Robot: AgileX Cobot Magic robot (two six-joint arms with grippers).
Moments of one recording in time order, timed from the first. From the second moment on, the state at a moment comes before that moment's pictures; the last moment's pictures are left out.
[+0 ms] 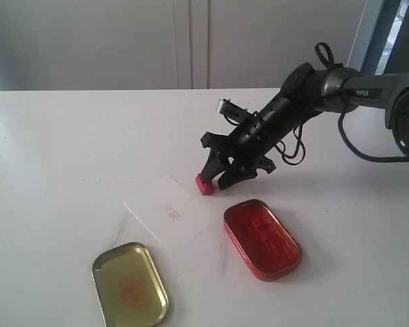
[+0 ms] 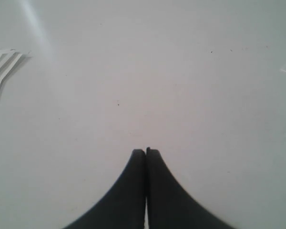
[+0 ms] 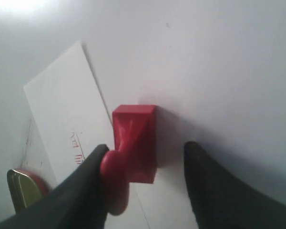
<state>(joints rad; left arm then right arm) 0.01 0.00 0.03 -0.08 0.44 0.15 0.26 2.38 -1.79 0.79 1.10 -0.43</state>
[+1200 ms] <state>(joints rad) 0.01 0.00 0.03 -0.08 0.44 0.15 0.22 2.19 -1.79 0.39 1.18 -0.26</state>
